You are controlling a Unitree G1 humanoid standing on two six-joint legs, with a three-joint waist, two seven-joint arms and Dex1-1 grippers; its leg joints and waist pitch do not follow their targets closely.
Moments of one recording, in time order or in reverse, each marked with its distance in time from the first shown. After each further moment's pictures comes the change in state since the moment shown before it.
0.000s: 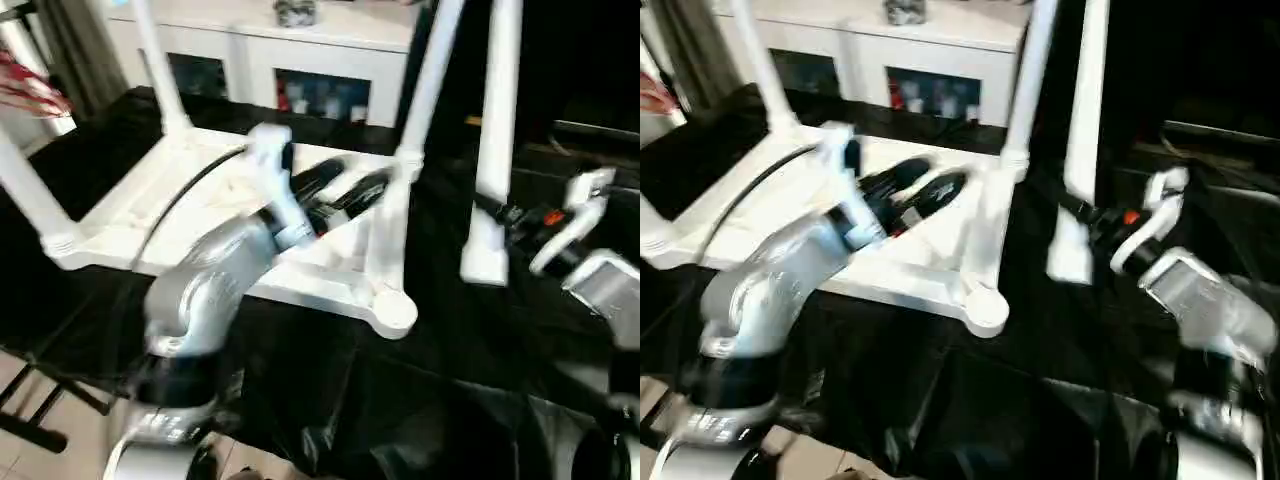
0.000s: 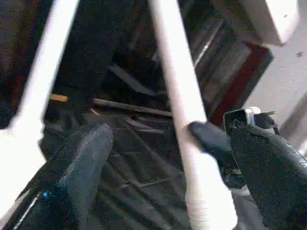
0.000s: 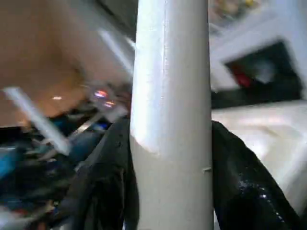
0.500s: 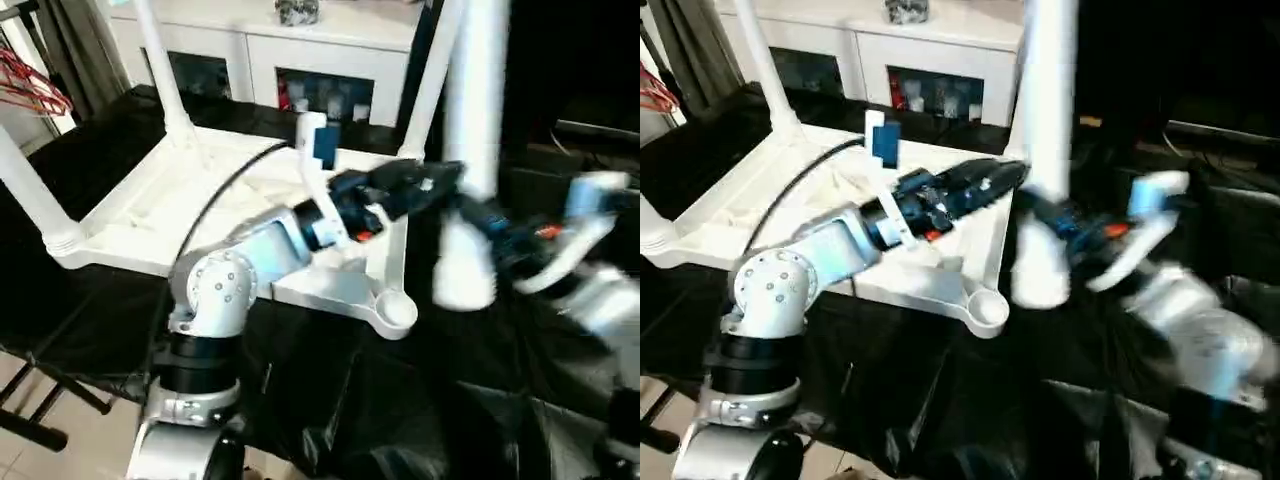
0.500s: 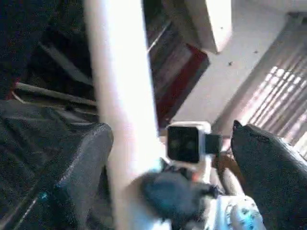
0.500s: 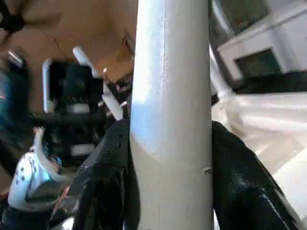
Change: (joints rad) left arm -0.050 -0.076 0.007 -0.010 -0.178 0.155 -0.009; right arm 0.121 0.039 0.160 -0.208 0.078 0.035 0.058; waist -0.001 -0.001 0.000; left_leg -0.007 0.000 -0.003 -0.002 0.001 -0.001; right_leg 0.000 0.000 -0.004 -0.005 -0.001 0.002
